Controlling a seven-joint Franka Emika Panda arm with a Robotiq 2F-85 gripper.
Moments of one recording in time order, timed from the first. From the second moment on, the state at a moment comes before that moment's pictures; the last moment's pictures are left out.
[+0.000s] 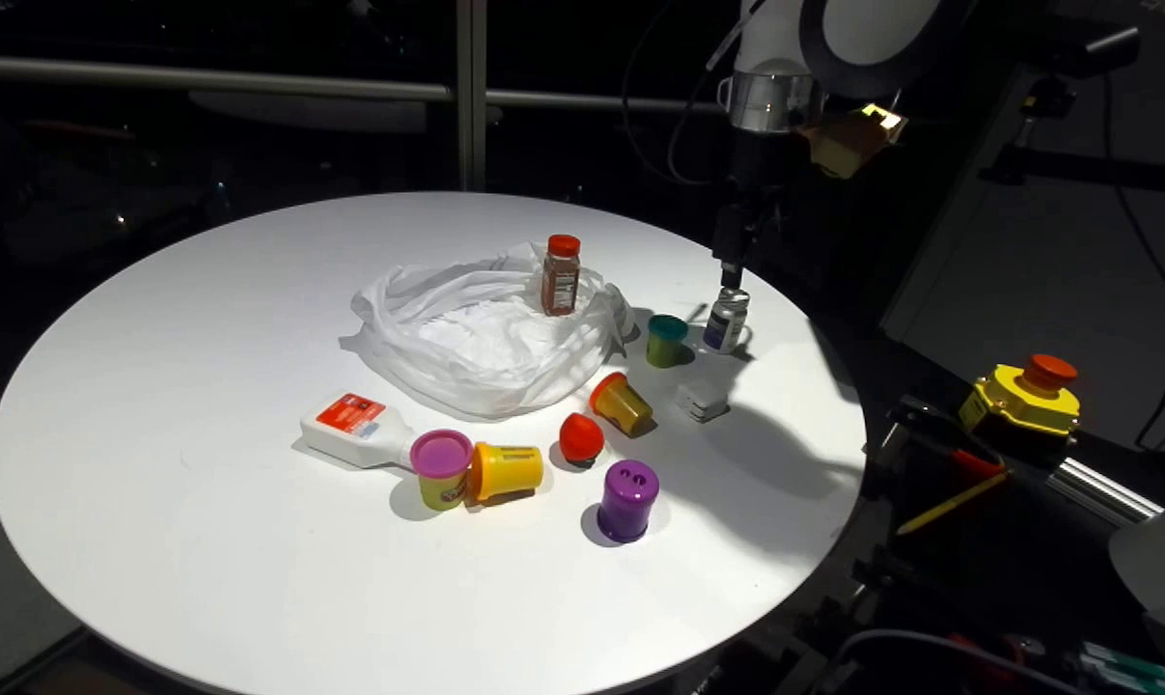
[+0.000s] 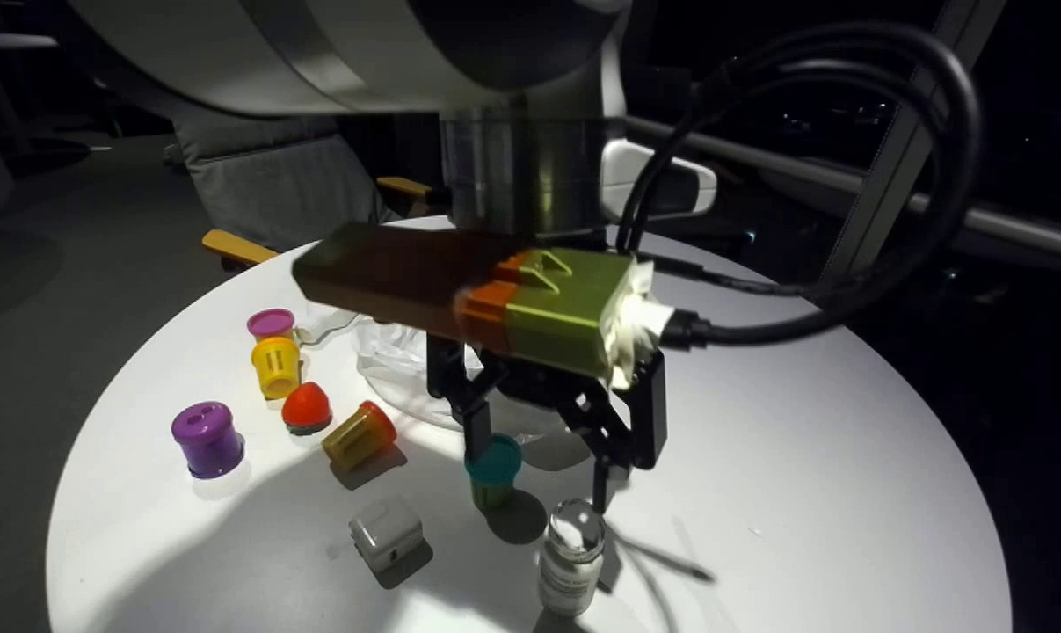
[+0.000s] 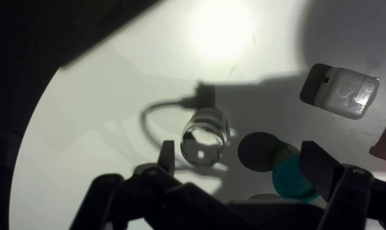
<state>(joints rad) -0.09 0.16 -0.15 -2.48 -0.32 2.57 0.07</state>
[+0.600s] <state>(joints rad) -0.10 0.32 -0.22 -2.45 -0.33 2.71 0.10</state>
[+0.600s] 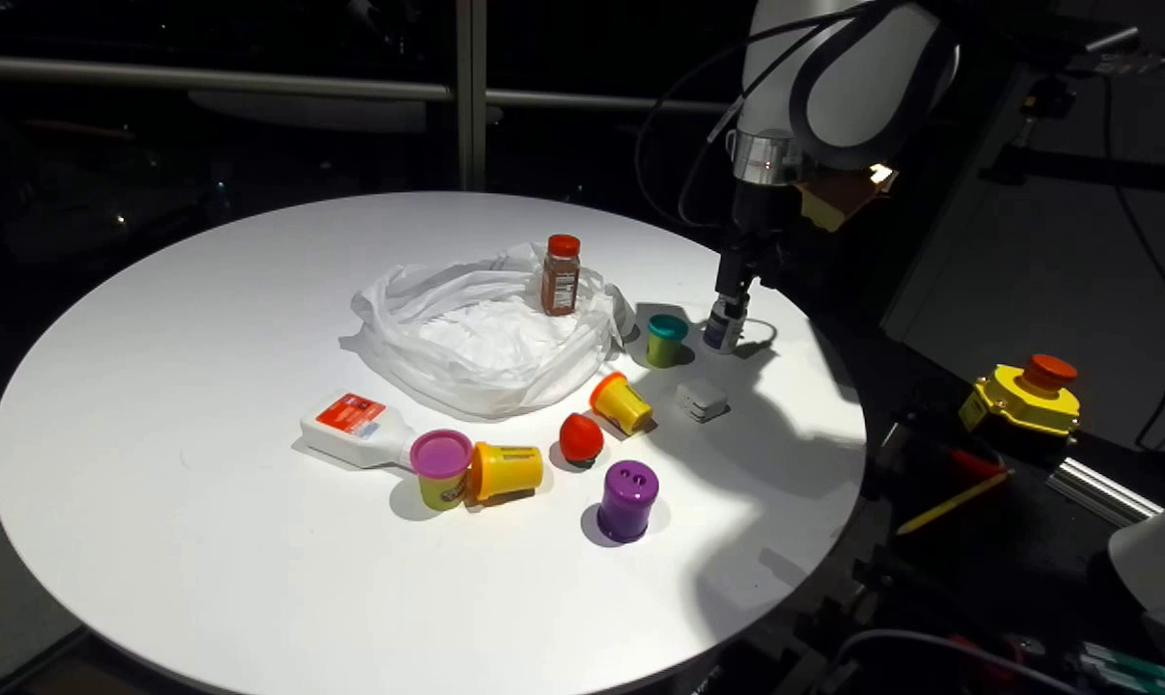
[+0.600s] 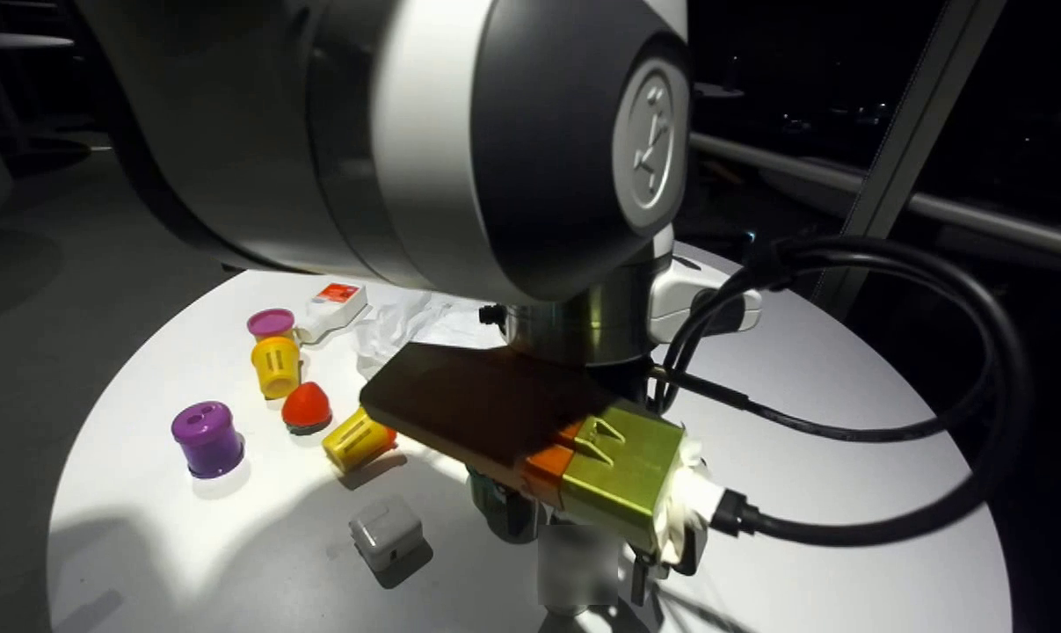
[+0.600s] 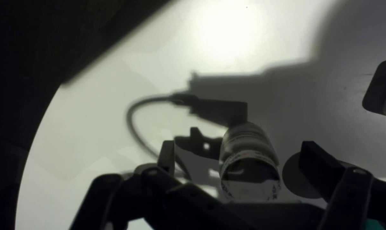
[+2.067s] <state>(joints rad) -0.02 0.08 -0.12 -2.23 -0.24 2.24 0.17</state>
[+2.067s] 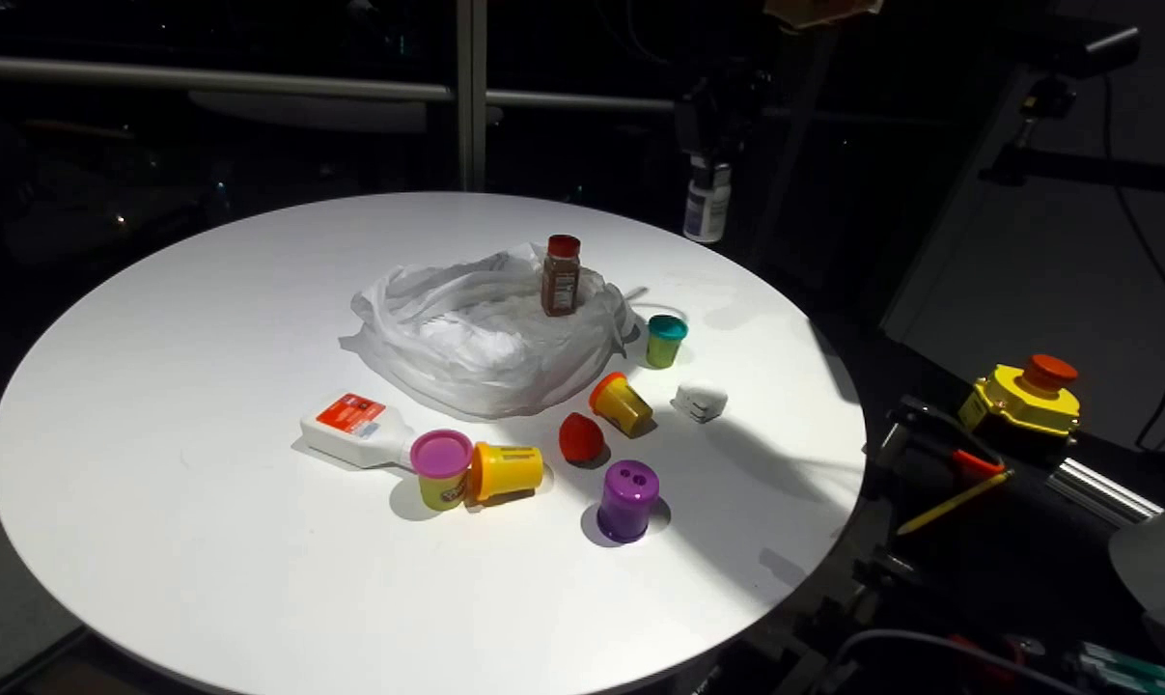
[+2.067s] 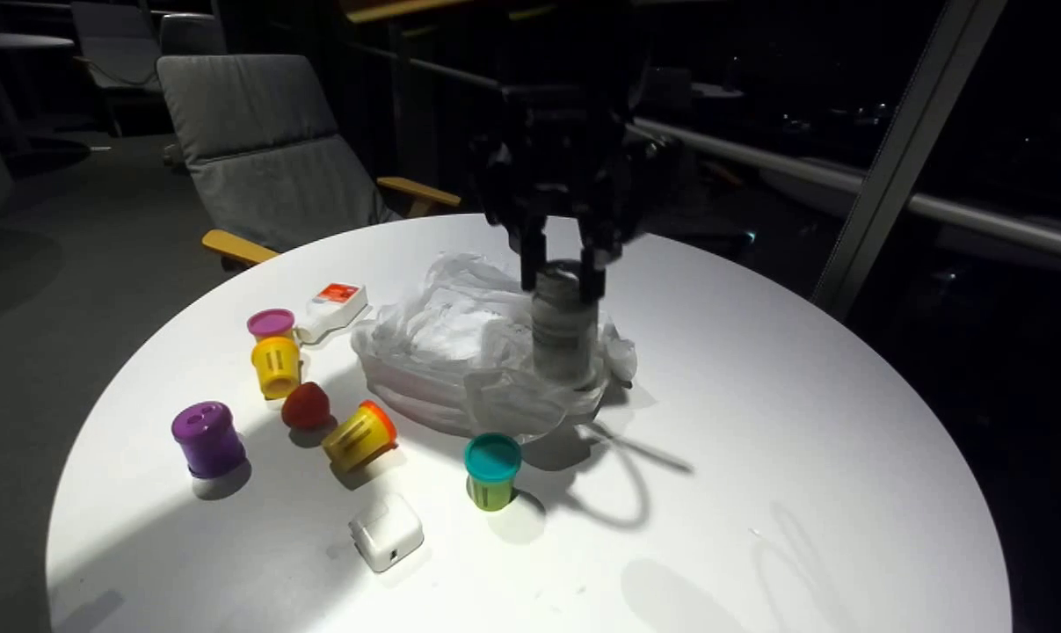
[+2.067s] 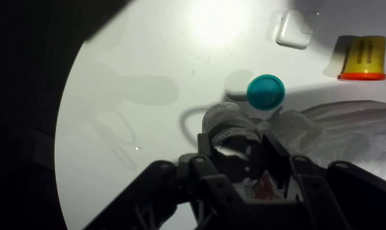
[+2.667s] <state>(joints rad) 0.07 0.36 -0.01 -1.94 -0.24 2.29 0.32</state>
